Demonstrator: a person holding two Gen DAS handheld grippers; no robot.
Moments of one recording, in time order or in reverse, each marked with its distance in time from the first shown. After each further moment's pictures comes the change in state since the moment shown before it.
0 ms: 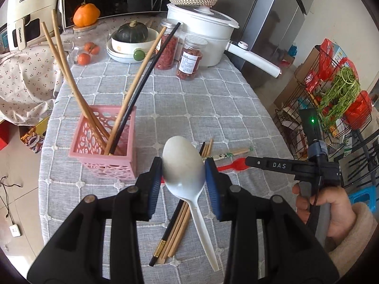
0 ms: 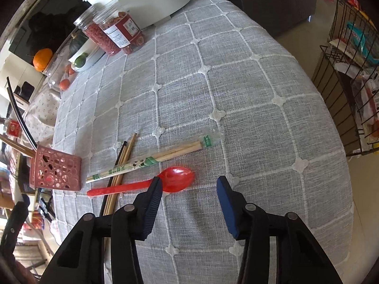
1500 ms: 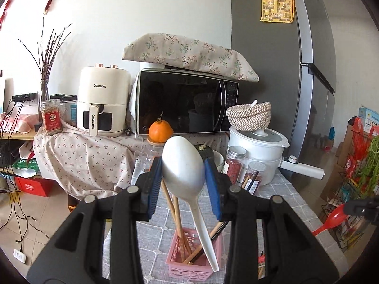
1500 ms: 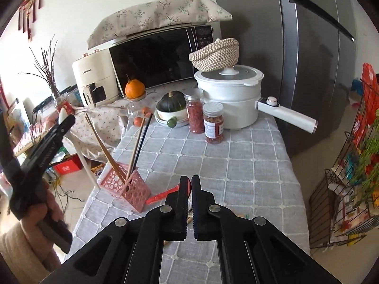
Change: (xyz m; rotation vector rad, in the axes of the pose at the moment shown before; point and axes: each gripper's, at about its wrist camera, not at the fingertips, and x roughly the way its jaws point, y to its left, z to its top) left arm -0.069 0.051 0.024 -0.054 -0.718 0.322; right arm -0.166 0.118 -0.046 -0.426 -0.498 0.052
